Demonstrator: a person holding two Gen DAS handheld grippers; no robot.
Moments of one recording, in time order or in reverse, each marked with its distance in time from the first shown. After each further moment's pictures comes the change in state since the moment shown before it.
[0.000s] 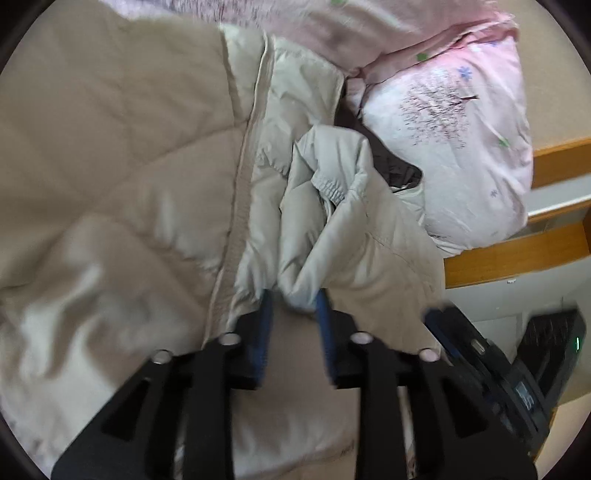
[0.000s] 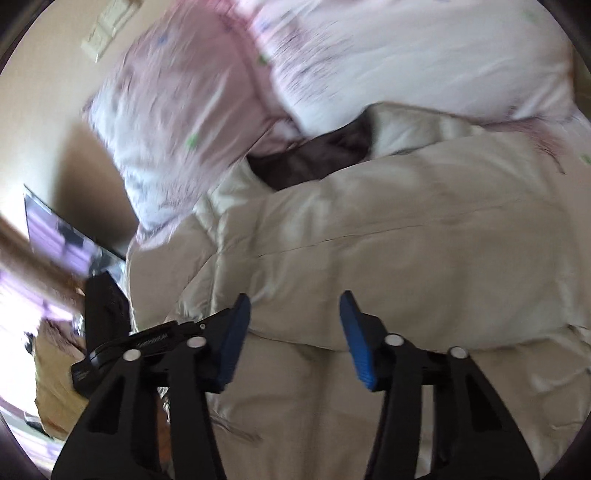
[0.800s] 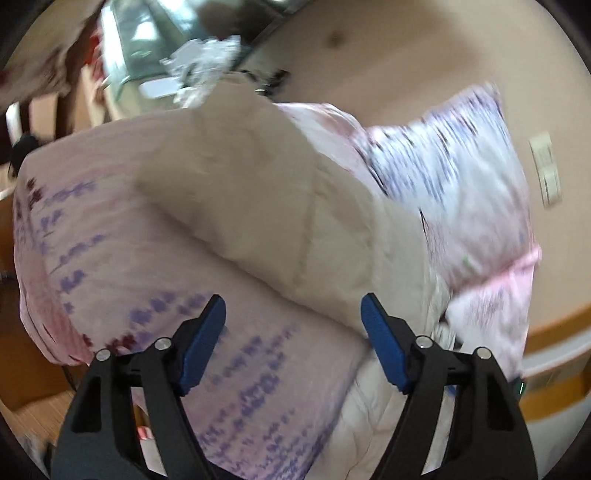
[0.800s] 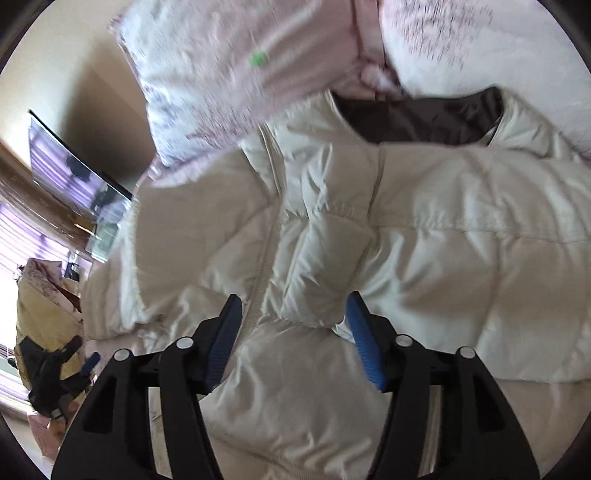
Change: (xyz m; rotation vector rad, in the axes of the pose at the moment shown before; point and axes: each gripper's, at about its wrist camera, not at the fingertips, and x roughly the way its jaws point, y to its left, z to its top) left arm -0.266 0.248 -0.074 -0.456 -0.533 0.140; right arm 0.042 0.063 -0.007 -0.145 0.117 0.045
